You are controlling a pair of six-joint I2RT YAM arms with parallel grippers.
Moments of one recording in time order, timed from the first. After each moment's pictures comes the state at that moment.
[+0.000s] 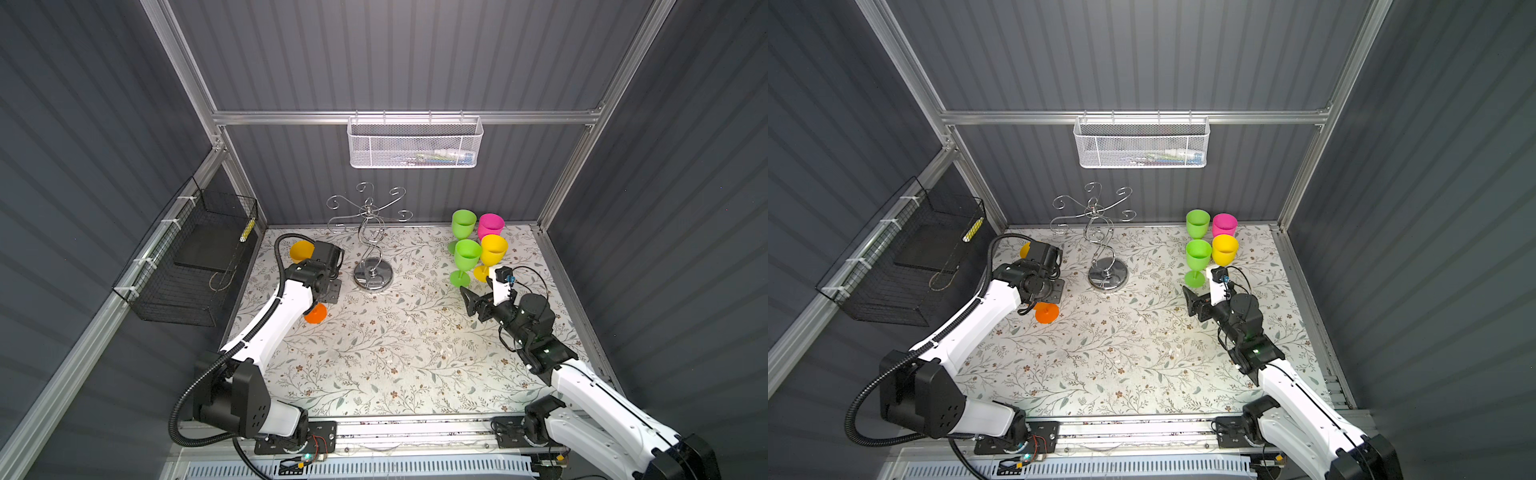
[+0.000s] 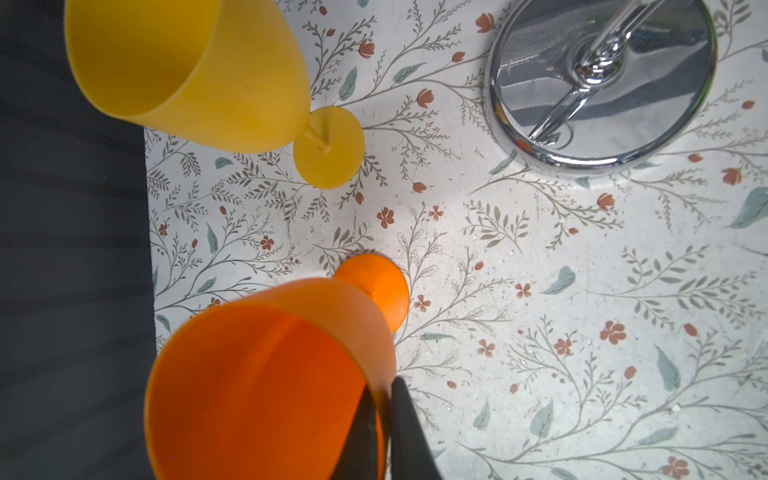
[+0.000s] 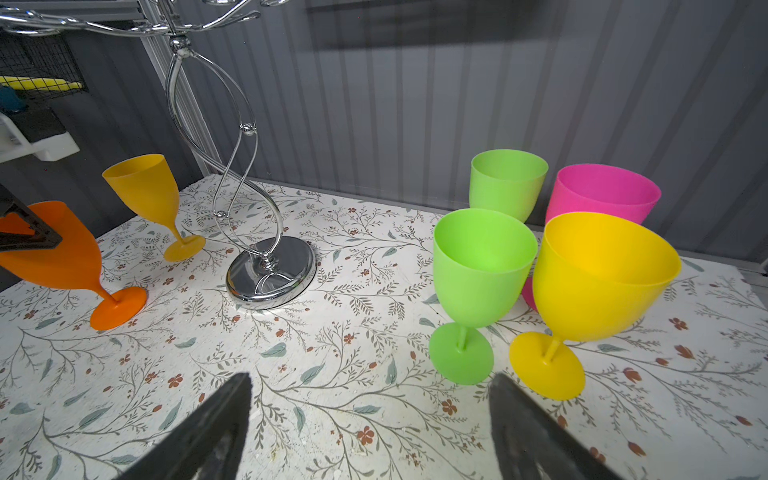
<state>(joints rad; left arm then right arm) -0.33 1.44 1.22 -0.89 -0.30 -0.06 0.38 0.87 0.45 0.26 -0.08 0.05</state>
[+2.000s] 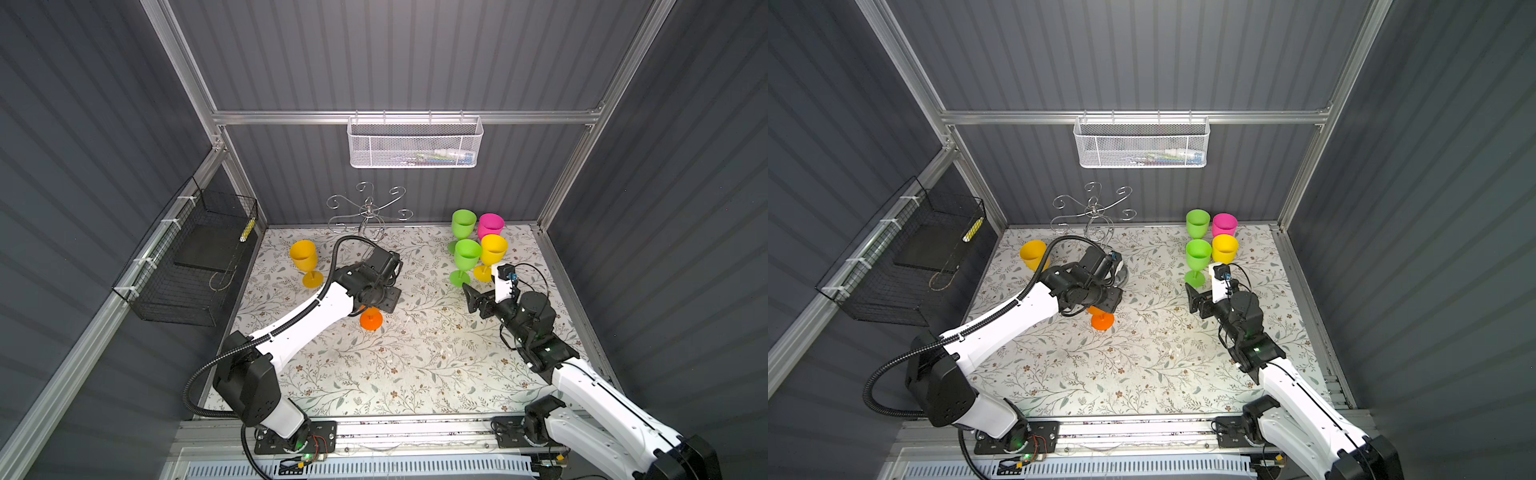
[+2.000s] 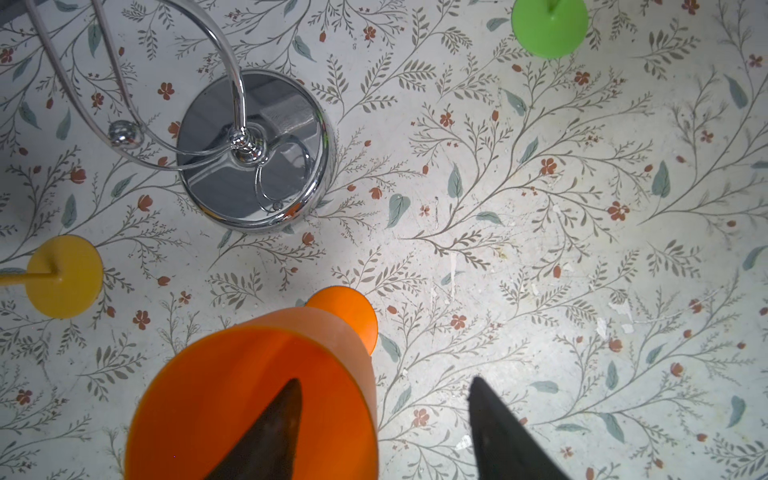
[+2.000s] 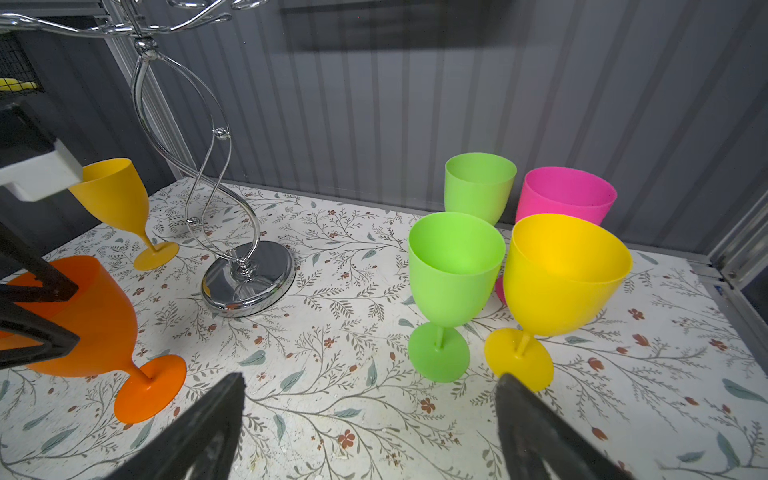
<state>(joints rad) -0.73 1.54 1.35 -0.82 -0.12 -0.16 0.38 0.87 0.47 0.23 -0.01 0.04</state>
